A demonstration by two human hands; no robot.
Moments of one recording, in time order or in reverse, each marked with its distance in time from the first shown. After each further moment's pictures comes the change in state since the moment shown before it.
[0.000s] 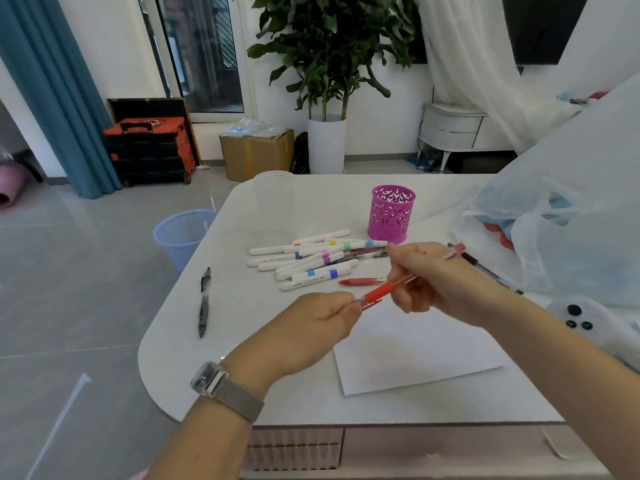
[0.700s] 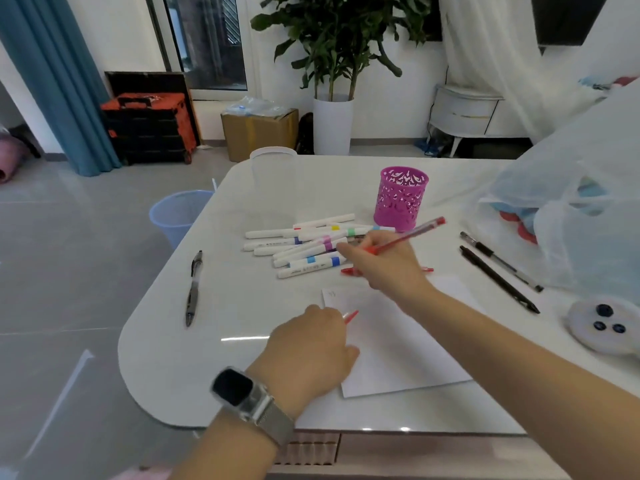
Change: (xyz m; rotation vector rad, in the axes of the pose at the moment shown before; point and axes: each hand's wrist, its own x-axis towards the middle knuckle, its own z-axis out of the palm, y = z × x) left_hand 0.010 -0.003 0.029 0.550 -0.040 -0.332; right_hand 0.077 0.055 0.028 -0.168 0.428 -0.089
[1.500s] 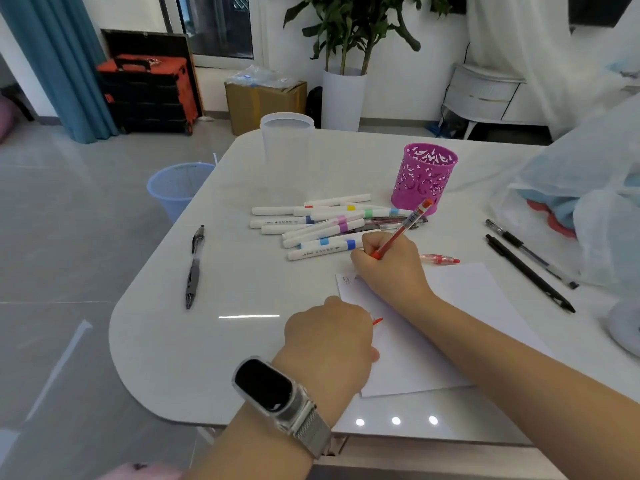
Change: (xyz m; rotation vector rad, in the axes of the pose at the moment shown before) left_hand 0.006 0.004 0.001 0.112 -0.110 -0.037; right_hand 0.012 0.040 0.030 -0.305 0.056 -0.198
